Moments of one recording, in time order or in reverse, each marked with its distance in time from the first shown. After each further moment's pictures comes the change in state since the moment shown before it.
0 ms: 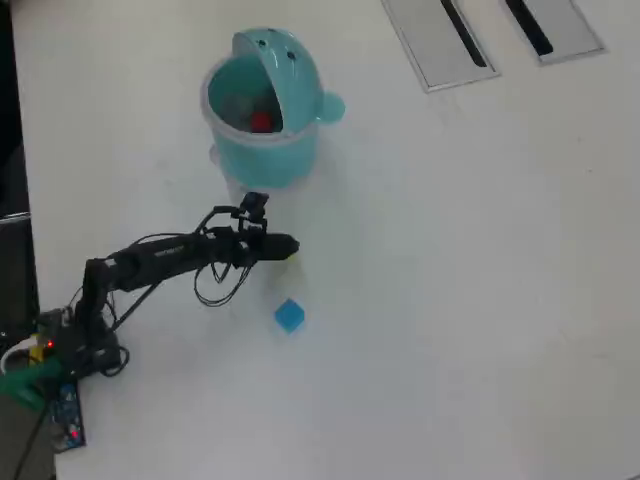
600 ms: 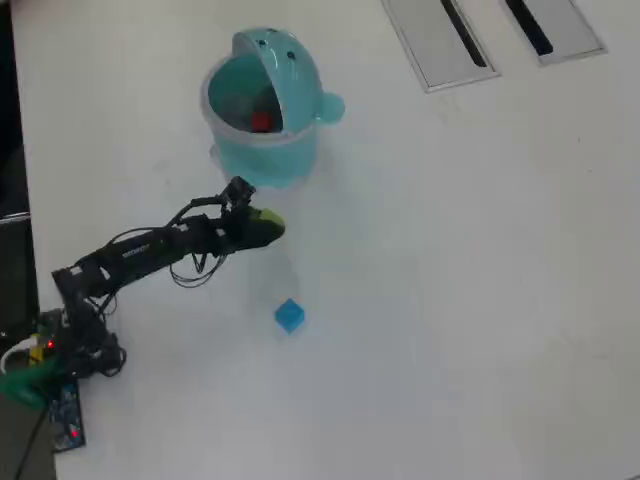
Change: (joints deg) arm -2.5 13.6 4.5 1.3 21.8
